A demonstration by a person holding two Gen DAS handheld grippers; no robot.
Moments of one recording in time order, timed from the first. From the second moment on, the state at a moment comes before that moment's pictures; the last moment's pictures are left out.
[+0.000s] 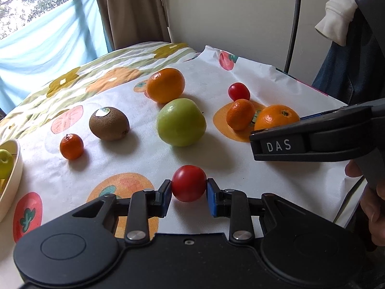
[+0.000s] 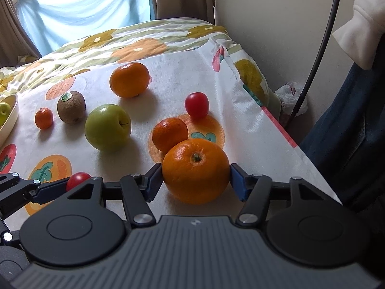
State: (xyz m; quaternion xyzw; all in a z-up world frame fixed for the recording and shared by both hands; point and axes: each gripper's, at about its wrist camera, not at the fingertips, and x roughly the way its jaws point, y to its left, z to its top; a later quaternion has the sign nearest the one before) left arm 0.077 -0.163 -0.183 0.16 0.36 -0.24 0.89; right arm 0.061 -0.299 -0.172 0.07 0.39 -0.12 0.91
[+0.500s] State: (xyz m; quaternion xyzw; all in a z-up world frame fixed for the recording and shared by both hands) left arm 0.066 -0.127 -0.148 0.12 0.35 -0.17 0.91; right arm 0.054 -0.279 -0.142 0.04 0.37 -0.08 0.92
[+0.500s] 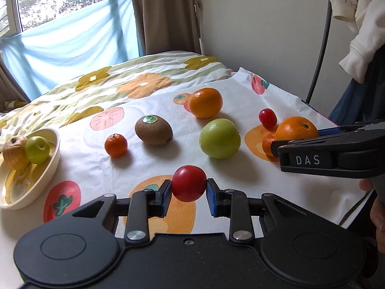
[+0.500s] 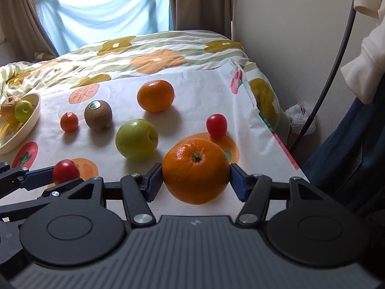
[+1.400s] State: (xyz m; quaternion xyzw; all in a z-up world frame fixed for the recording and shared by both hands) left arm 0.067 0.019 -0.071 0.07 0.31 -0.02 0.95; right arm 0.091 -0.134 -0.065 0.01 0.34 0.08 0.94
